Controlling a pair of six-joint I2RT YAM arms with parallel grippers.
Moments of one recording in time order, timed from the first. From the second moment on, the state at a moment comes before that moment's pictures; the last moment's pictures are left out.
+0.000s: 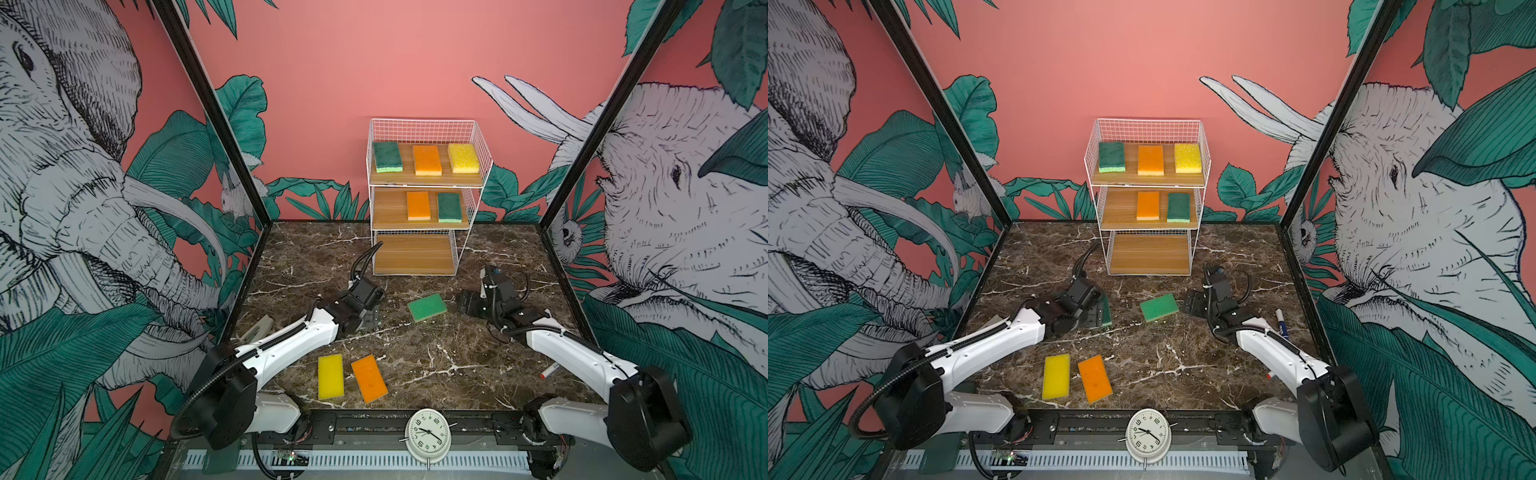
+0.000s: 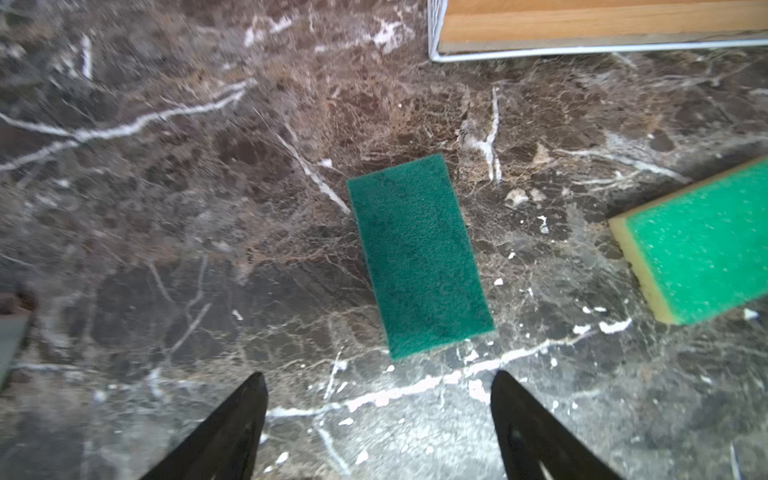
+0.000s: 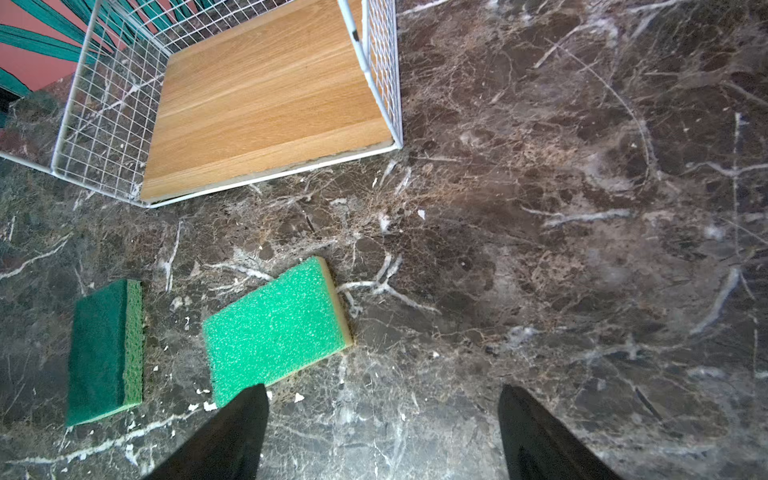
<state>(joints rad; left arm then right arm) -0.73 1.36 0.89 -0.62 -0.40 -0.61 0.43 1.23 0.70 -0.24 0.07 0.54</state>
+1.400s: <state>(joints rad) -0.73 1.72 0.95 -0.46 -0.28 -0.84 0.43 1.32 0.70 -0.22 0.10 0.50</state>
